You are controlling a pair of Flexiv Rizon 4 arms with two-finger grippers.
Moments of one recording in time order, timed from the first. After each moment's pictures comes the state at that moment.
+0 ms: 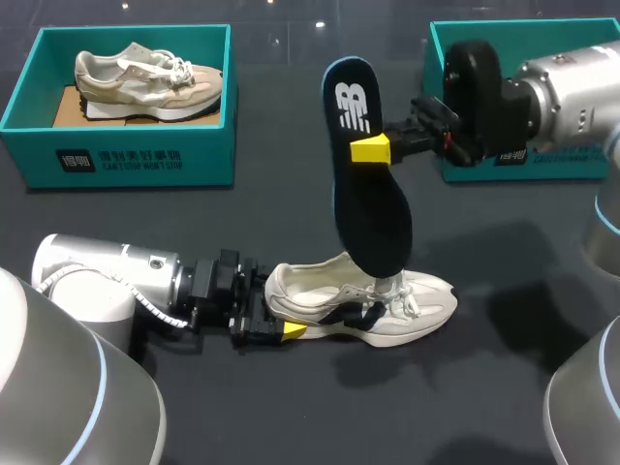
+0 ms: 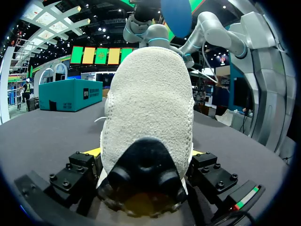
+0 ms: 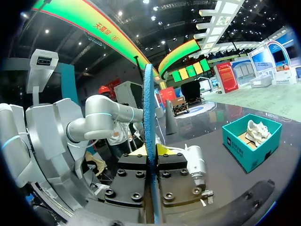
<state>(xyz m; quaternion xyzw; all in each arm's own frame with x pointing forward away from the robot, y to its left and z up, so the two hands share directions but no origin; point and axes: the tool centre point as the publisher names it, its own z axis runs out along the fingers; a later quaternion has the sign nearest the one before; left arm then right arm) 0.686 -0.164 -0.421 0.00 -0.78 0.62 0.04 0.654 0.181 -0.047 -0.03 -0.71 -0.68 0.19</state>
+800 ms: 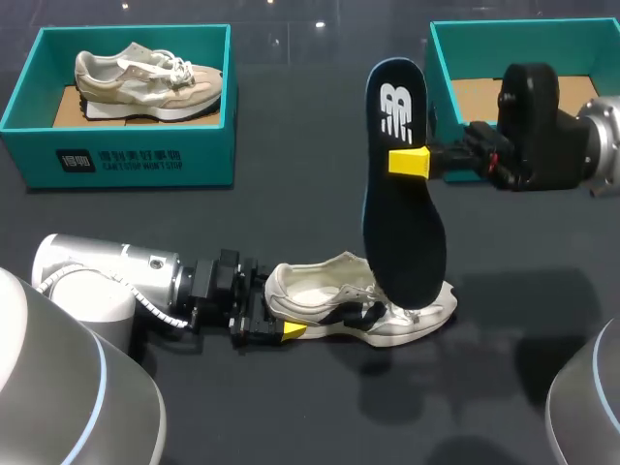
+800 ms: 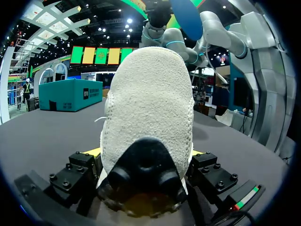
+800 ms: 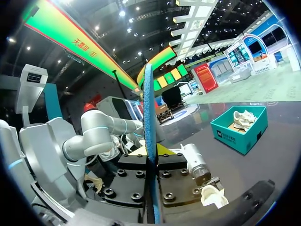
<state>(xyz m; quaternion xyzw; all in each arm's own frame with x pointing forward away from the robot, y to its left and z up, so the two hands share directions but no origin) 0.686 -0.164 -0.421 0.00 -0.78 0.62 0.04 0.626 0.151 -0.039 -0.15 -0.69 -0.69 0.17</state>
